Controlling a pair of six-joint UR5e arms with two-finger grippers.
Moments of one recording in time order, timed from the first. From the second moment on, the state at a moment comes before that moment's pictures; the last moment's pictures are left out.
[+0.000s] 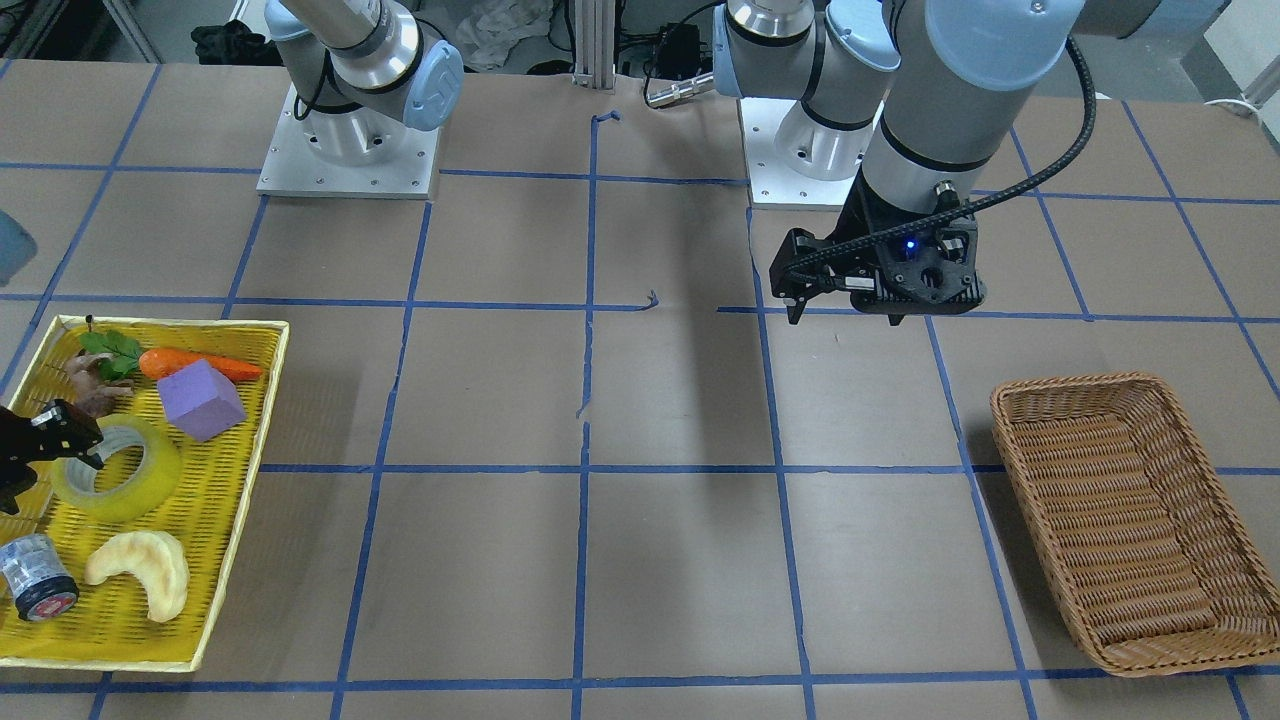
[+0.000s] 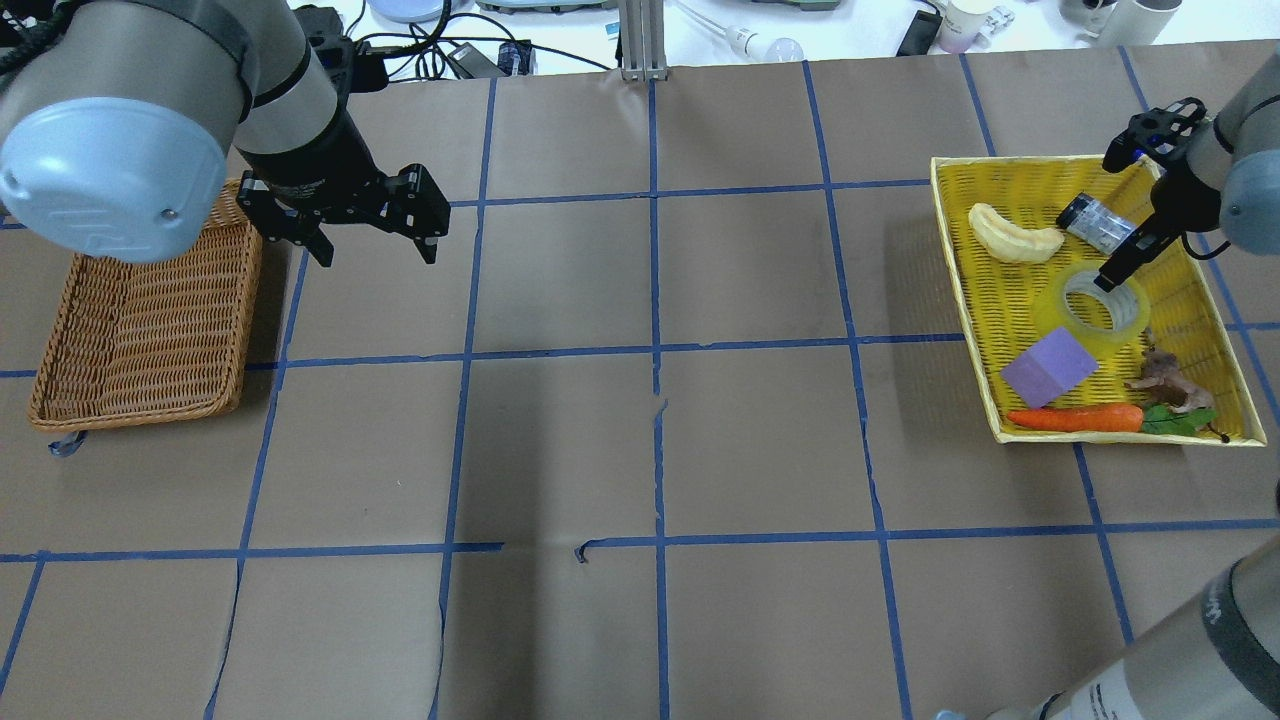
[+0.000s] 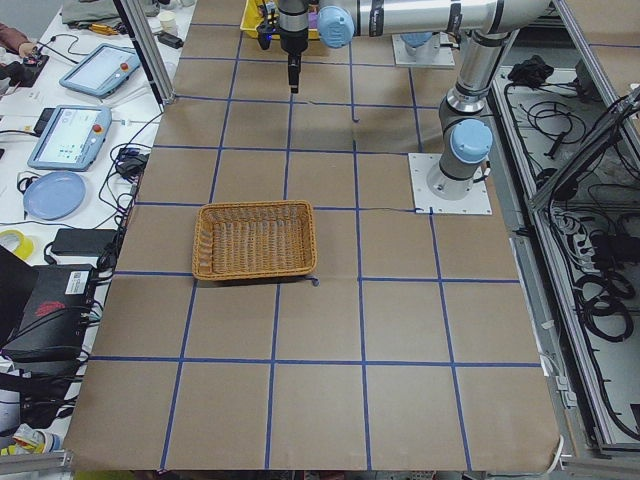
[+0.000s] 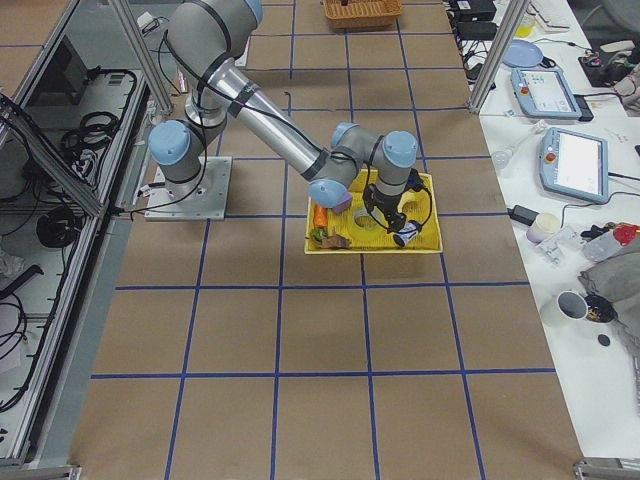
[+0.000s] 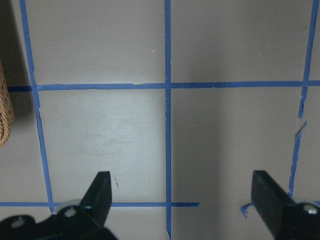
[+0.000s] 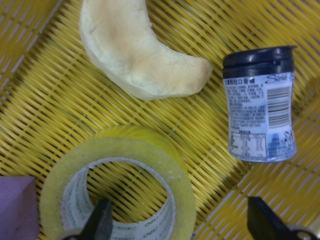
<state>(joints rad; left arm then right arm) -1.60 -1.64 -1.62 -1.45 1.59 -0.03 1.06 -1.12 1.69 -2.15 -1.58 -1.14</state>
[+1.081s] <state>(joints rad) -1.60 -1.64 -1.62 -1.44 1.59 -0.03 1.06 -1.13 1.62 -2.08 -1.59 -1.13</state>
